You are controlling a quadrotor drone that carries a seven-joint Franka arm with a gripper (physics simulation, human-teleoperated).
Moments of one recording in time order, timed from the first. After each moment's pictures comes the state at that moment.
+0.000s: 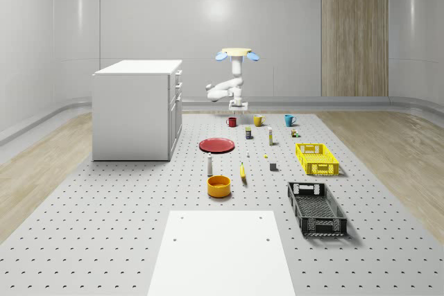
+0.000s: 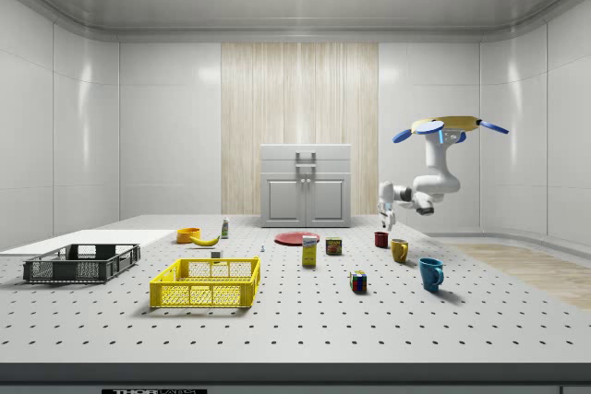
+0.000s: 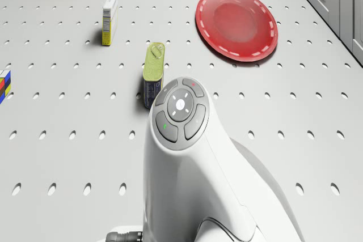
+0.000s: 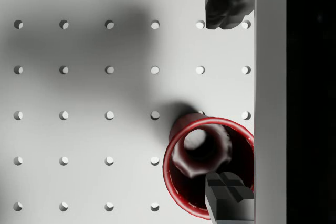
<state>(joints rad) -1.08 -1.22 1.26 -2.88 -1.96 1.31 1.61</state>
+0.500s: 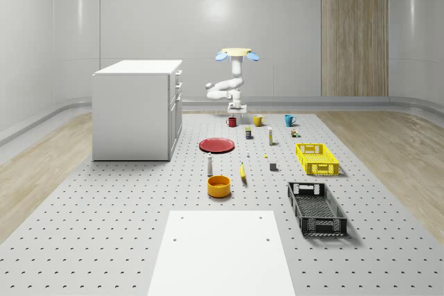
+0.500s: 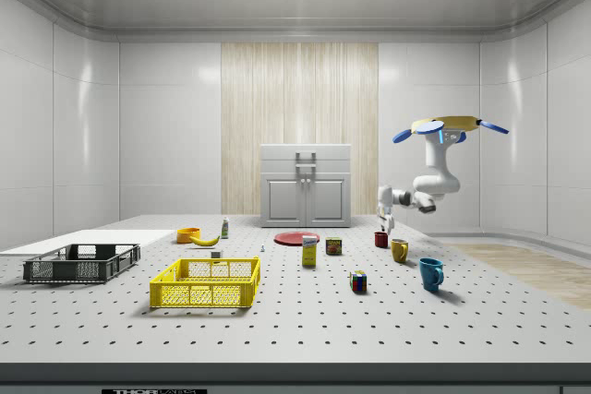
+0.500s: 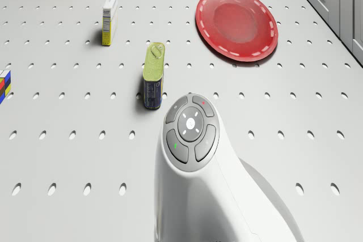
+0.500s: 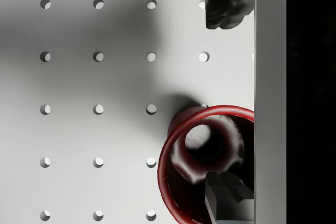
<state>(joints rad) -1.07 -1.28 1.20 -2.84 -2.01 1.40 1.57</state>
